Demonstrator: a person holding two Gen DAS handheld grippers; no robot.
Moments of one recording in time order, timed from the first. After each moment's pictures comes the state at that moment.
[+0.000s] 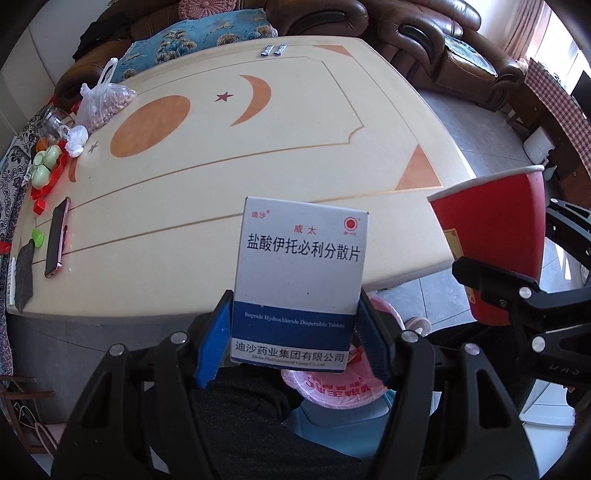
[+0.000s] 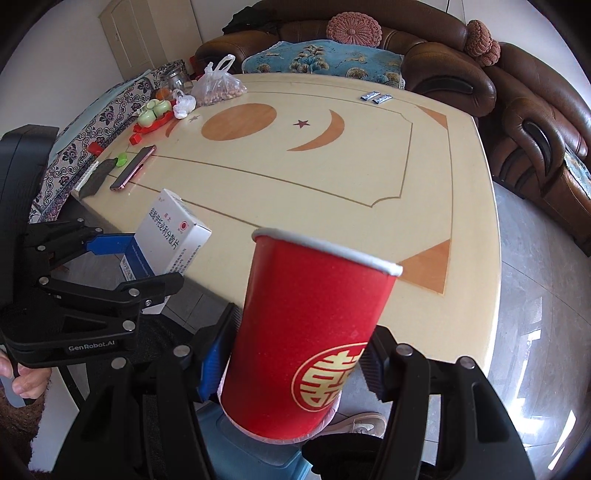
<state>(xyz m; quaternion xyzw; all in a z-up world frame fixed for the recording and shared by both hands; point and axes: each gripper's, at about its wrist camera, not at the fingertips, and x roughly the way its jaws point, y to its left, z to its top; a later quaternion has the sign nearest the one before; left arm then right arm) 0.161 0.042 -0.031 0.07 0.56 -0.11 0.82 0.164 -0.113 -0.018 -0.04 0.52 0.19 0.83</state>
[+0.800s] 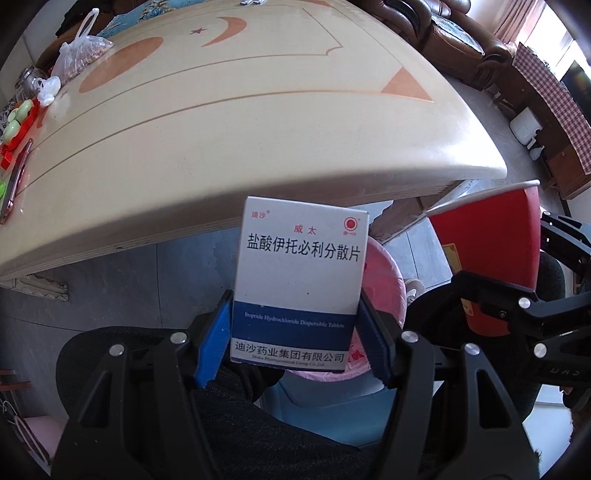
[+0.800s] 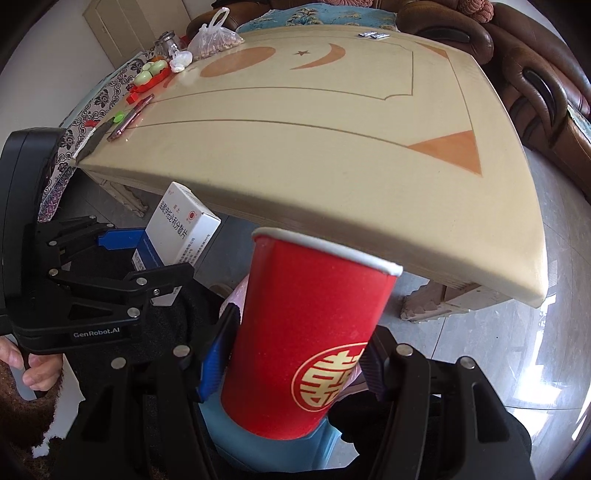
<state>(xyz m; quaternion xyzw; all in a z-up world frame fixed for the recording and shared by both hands) 0.101 0.041 -0.136 0.05 0.59 -0.15 0.79 0.095 -0.118 -0.124 -0.01 0.57 0.18 0.80</state>
